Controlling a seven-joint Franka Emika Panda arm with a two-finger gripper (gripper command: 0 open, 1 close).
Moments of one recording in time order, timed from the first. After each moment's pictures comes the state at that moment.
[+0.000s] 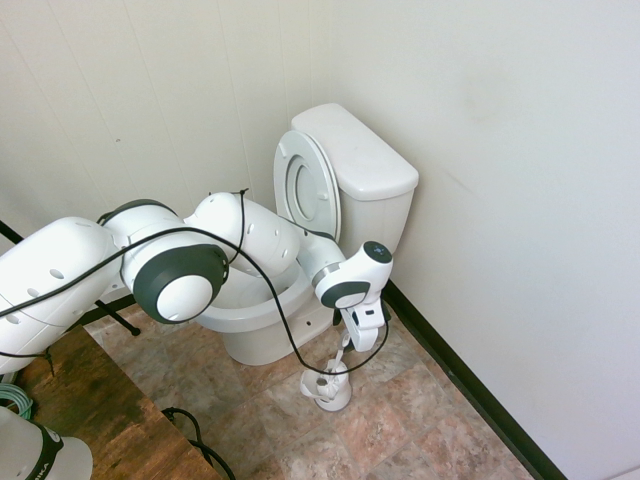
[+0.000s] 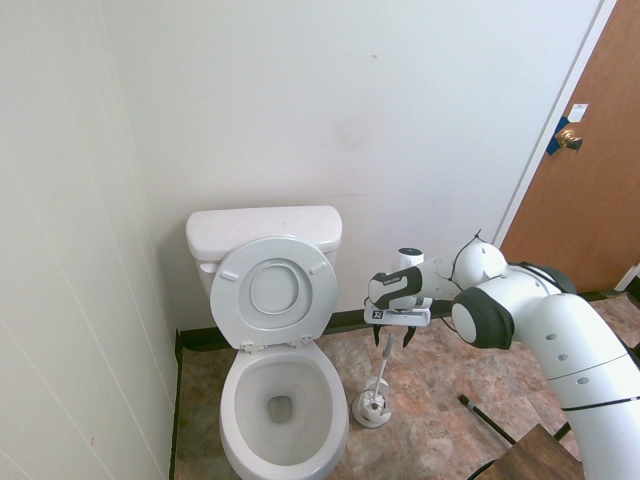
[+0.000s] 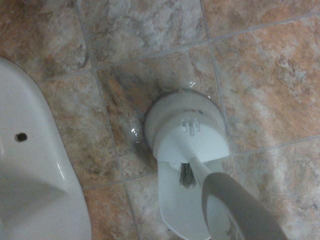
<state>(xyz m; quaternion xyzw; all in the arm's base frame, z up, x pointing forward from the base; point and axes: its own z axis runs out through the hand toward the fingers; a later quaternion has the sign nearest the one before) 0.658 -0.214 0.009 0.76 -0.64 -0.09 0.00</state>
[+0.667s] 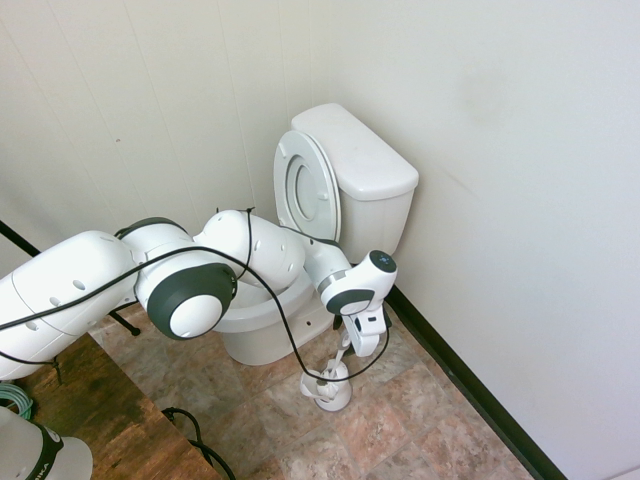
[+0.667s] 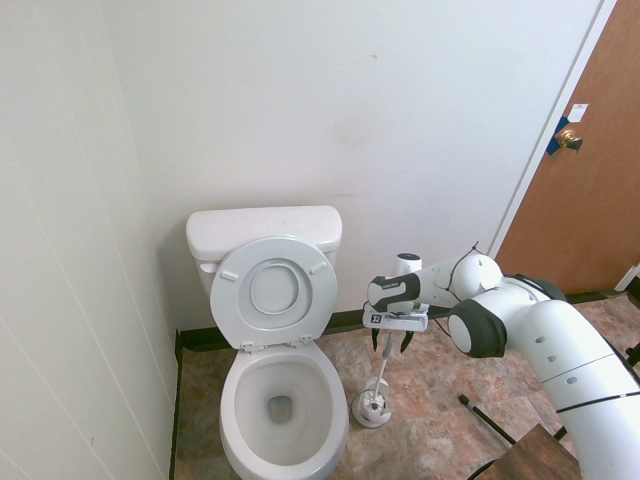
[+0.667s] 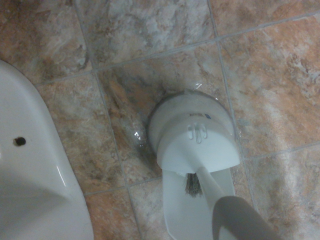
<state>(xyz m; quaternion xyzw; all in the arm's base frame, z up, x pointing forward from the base) 0.663 -0.216 -0.013 0.76 -0.64 -0.11 0.00</state>
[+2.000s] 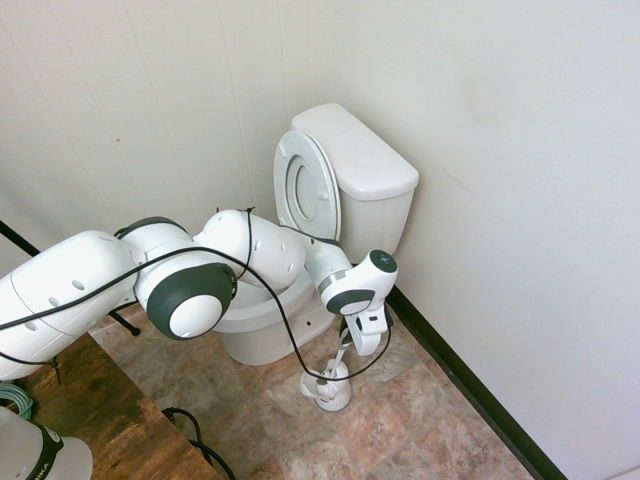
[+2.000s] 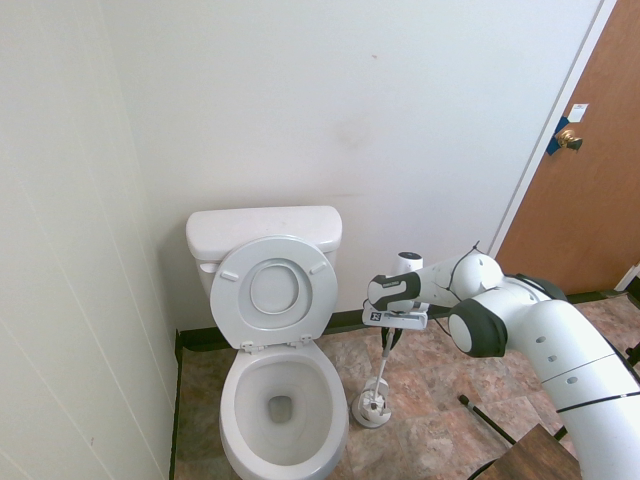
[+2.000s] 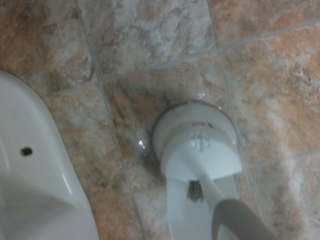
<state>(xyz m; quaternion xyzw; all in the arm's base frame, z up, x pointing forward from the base) 0.661 -0.220 -0.010 0.76 -0.65 -0.08 -0.01</state>
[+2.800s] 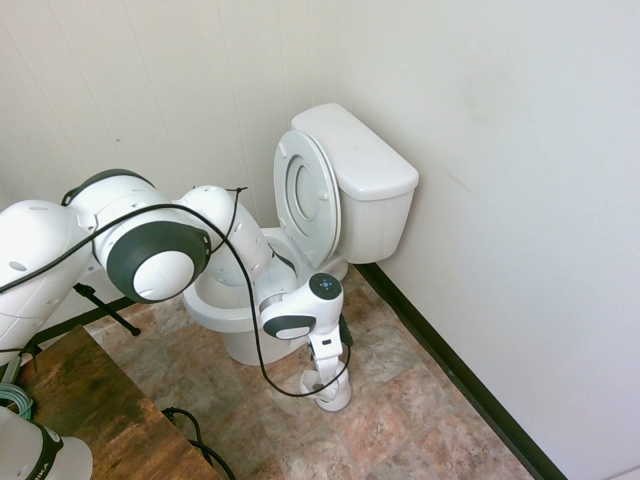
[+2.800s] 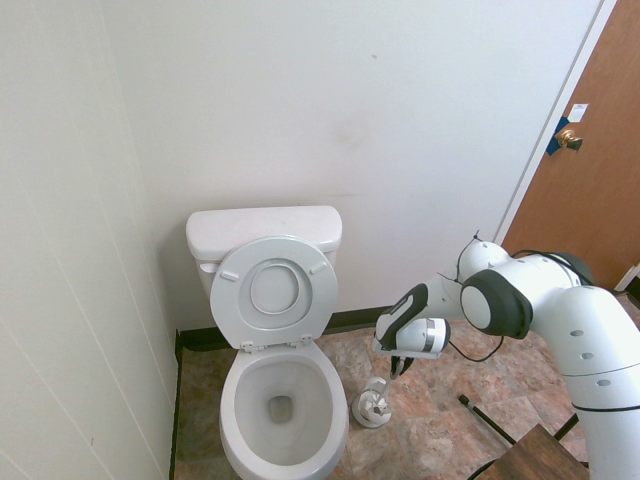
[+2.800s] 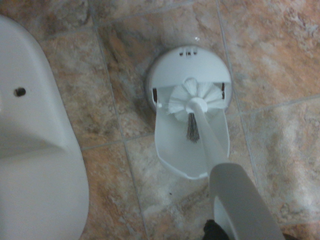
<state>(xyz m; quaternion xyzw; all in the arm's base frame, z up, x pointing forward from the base) 0.546 -0.166 -0.012 0.77 -0.64 -0.03 -0.03</state>
